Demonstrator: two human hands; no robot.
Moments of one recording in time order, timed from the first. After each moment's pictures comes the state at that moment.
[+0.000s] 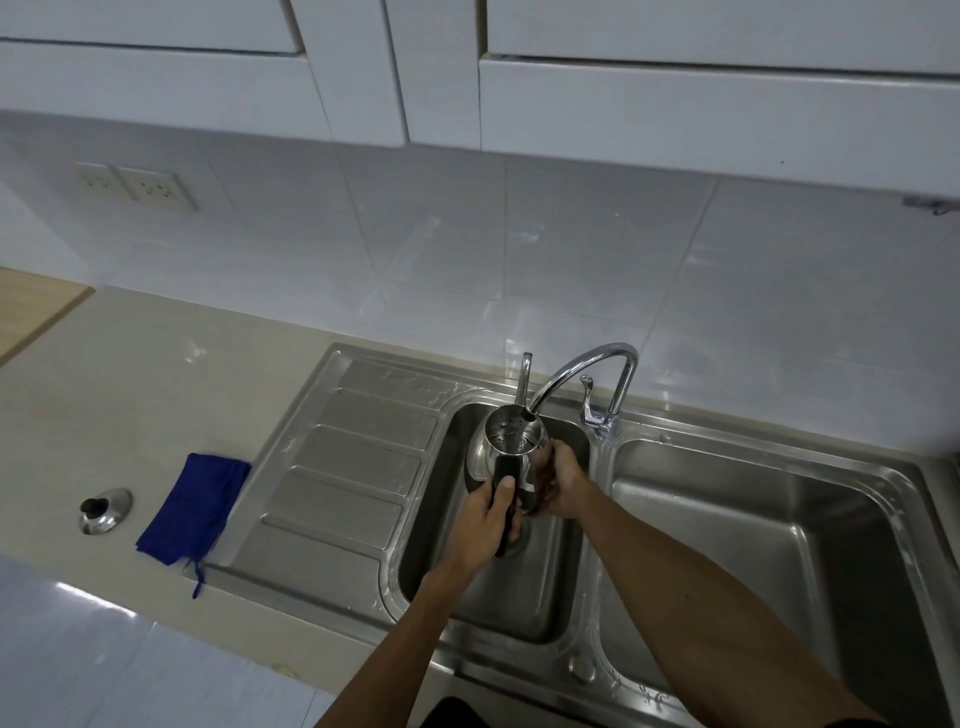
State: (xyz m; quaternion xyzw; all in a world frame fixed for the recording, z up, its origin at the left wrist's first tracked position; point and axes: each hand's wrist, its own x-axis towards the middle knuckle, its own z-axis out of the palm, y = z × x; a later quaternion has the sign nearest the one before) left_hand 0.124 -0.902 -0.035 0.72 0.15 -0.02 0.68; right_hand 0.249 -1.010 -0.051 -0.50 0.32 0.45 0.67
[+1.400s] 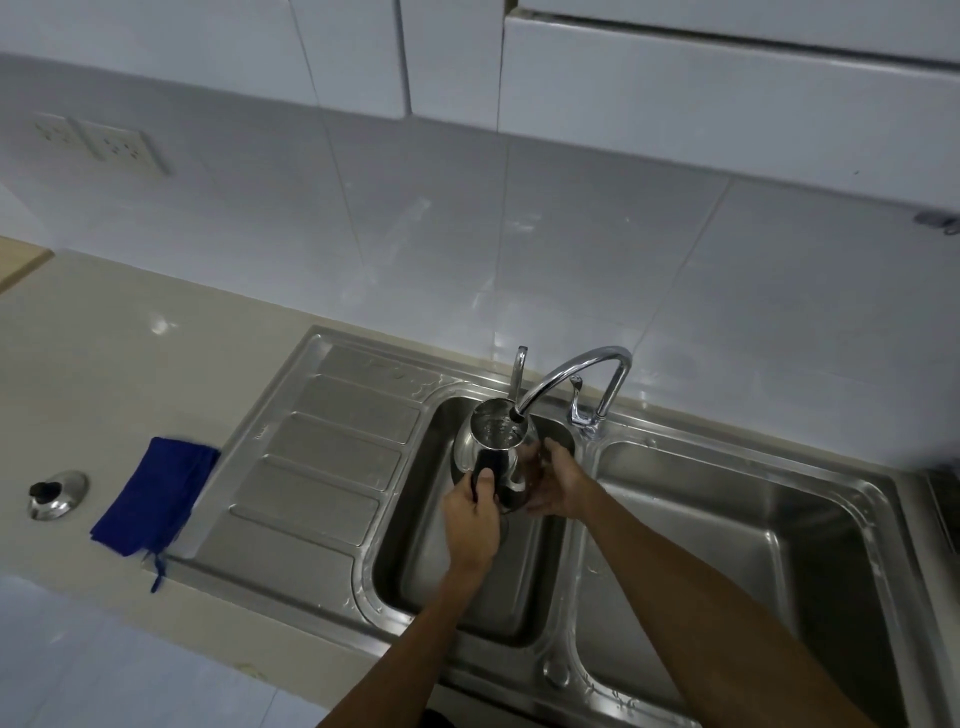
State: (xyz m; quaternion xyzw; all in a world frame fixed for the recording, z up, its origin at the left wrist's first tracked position) left_hand 0.145 -0.930 -0.057 0.67 0.28 0.18 0.66; right_hand 0.267 -1.030 -0.065 -0.57 0.27 0.44 0.64
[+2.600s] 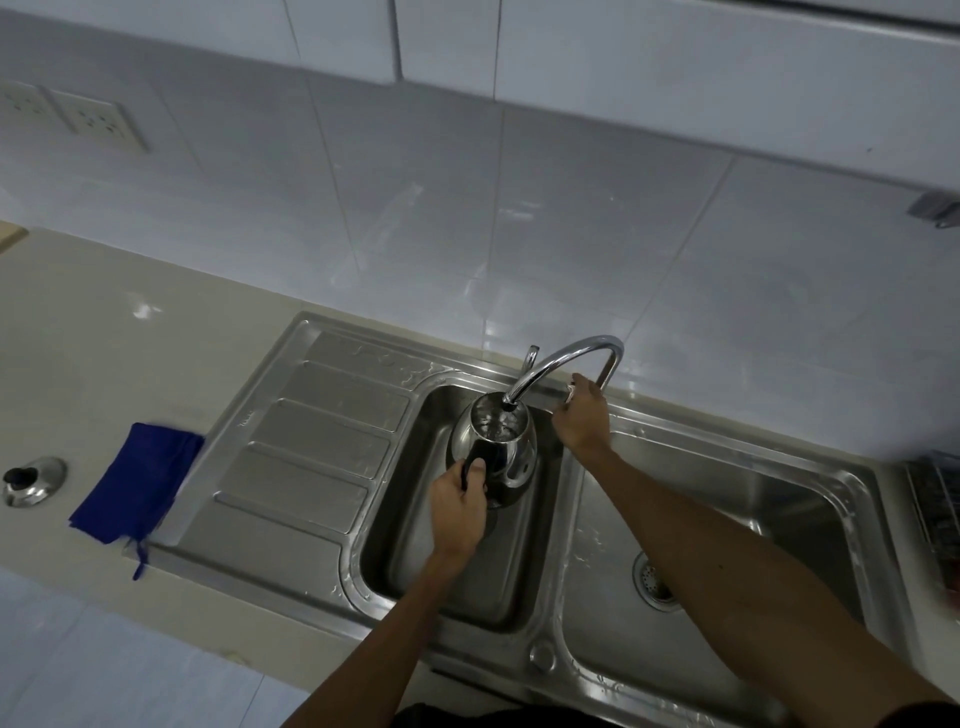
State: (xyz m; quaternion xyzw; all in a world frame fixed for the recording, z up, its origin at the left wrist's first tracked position) left_hand 0.145 -0.923 -0.058 0.69 0.27 0.15 0.65; right_hand 0.318 -1.050 -0.046 -0.95 -0.03 0.03 0.31
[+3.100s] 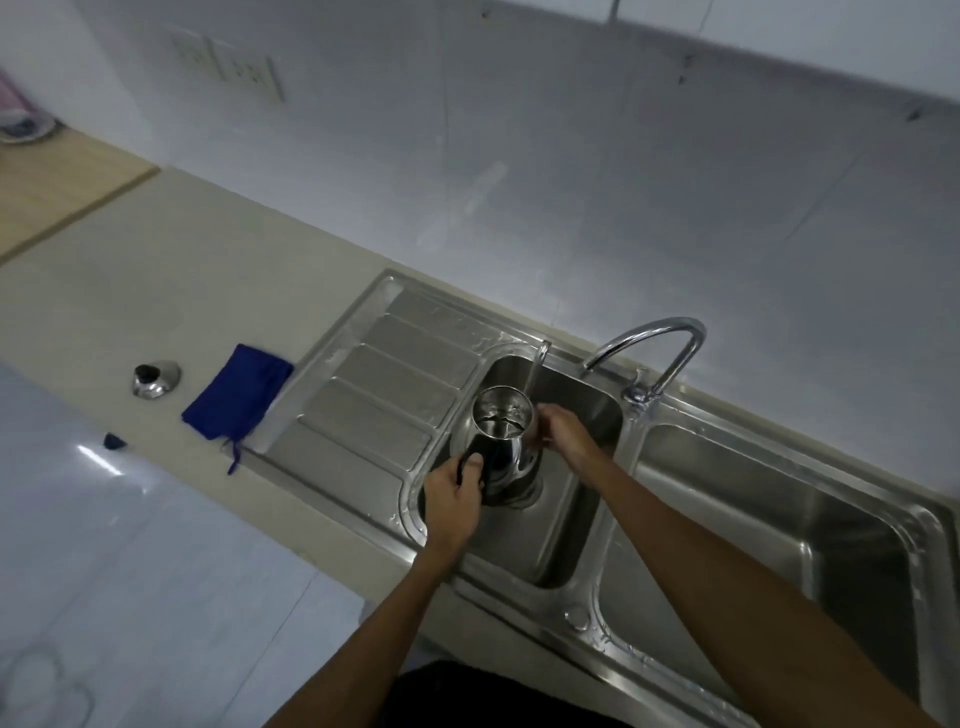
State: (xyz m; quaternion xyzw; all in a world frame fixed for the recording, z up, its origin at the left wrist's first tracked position) left_hand 0.053 -0.880 -0.047 0.67 0.35 0.18 0.63; right_hand 0.231 -0.980 -0.061 -0.79 -0.02 0.34 0.50
